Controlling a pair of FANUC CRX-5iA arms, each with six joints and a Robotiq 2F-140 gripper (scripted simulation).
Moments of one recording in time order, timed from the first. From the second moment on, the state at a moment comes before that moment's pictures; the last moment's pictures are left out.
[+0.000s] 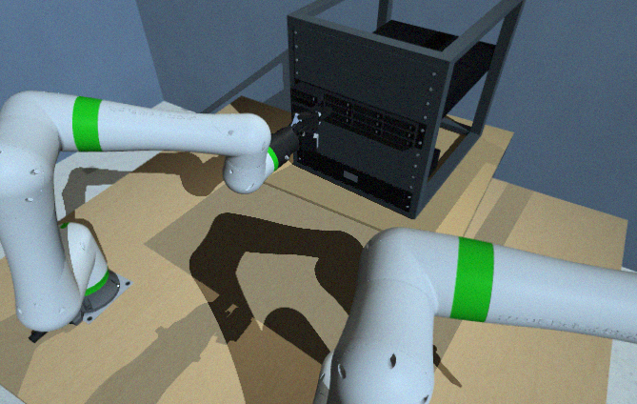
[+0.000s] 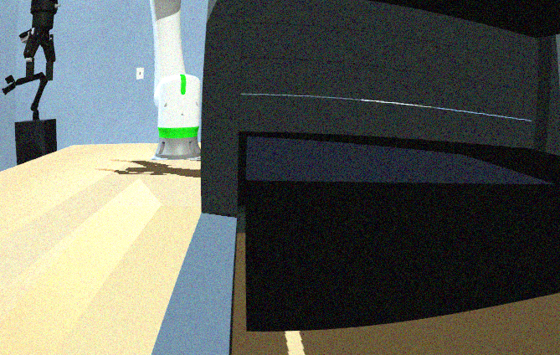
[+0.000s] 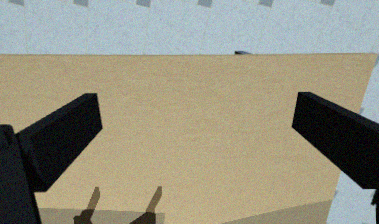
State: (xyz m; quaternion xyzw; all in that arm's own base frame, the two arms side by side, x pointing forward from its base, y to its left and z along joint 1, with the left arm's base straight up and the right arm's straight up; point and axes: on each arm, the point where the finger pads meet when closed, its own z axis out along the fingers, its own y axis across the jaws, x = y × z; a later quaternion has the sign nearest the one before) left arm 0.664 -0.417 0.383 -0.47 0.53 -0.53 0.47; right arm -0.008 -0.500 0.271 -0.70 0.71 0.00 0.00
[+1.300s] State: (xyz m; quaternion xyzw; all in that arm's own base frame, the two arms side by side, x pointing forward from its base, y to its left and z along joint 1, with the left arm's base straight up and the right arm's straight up) left arm 0.649 -0.316 0.383 -0.47 0.53 -0.53 0.47; right arm -0.008 -0.500 0.271 -0.70 0.71 0.00 0.00
